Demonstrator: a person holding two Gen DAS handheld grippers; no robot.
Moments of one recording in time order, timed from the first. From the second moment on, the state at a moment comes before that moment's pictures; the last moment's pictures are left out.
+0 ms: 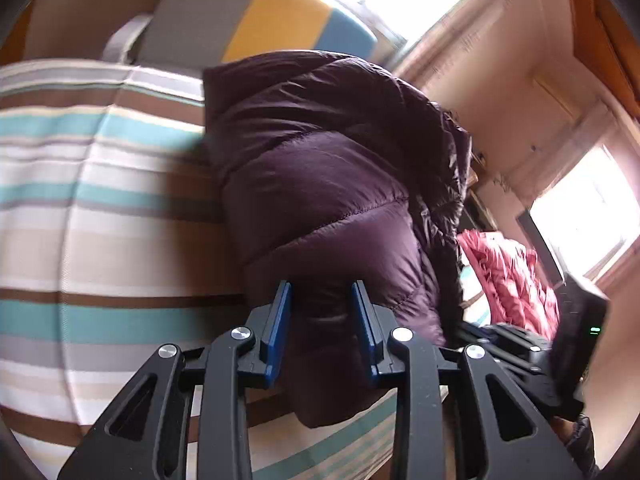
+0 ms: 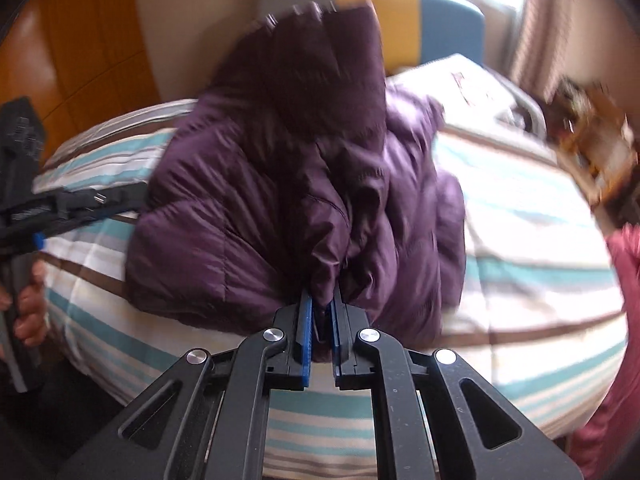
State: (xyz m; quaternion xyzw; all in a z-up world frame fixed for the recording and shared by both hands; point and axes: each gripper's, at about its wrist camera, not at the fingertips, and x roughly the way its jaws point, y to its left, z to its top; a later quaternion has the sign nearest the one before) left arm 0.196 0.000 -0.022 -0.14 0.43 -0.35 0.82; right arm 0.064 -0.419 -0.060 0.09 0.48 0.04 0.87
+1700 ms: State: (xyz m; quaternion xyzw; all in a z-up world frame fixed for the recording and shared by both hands) left arm 0.156 -0.077 -0.013 -0.04 0.42 -0.29 0.86; right arm 0.033 -0.442 -0.079 0.17 0.47 -0.04 0.87
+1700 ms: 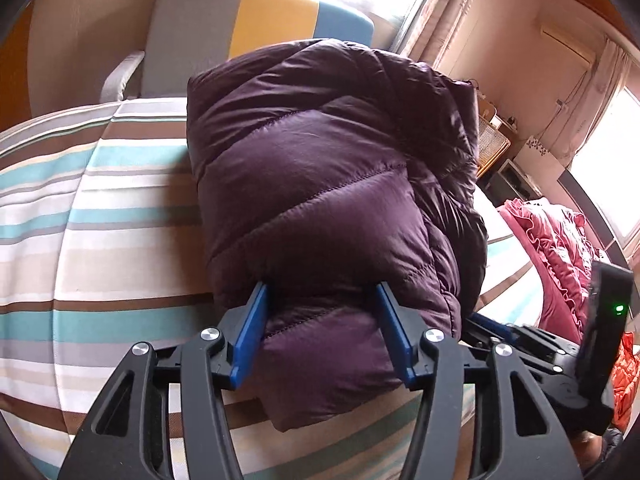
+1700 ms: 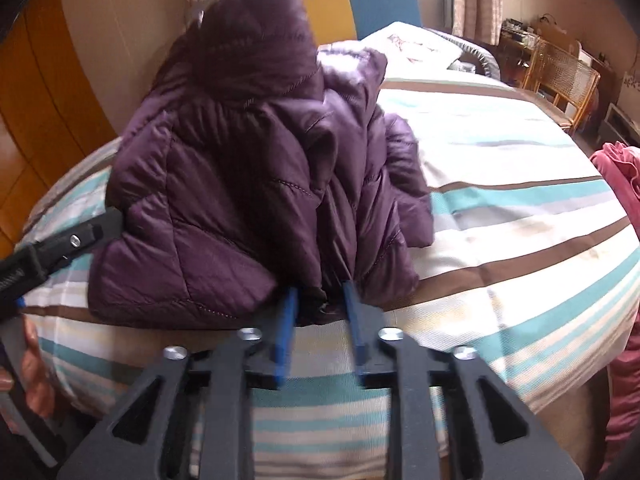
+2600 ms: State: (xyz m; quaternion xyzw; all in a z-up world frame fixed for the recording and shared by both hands) left arm 0.176 -0.048 0.018 -0.06 0.39 -0.22 0.89; right arm 0.063 -0.395 -0.003 0.12 0.38 -0.03 0.92
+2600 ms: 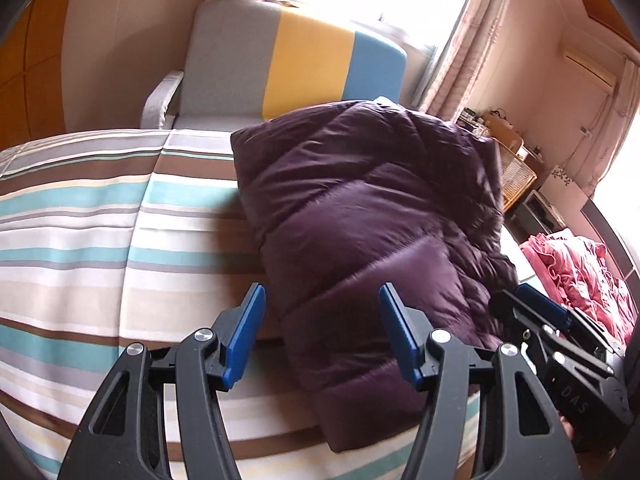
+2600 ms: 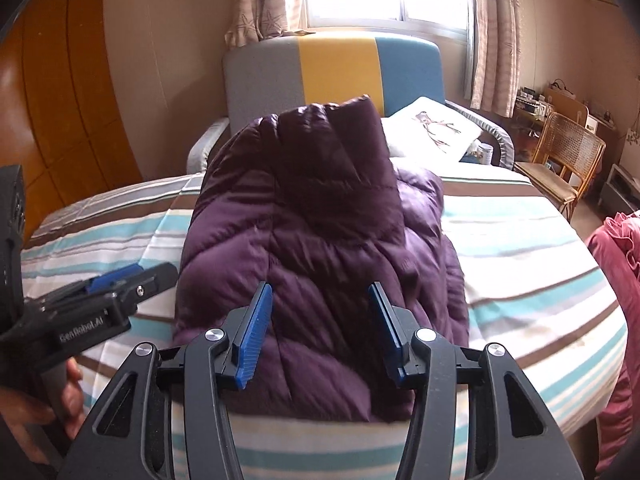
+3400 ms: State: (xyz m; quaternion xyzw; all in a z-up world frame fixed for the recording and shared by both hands) left arm 0.234 -0.060 0.011 -0.08 0.40 -0.20 0.89; right arm 0.139 -0.432 -0.023 0.14 0.40 -0.07 0.90
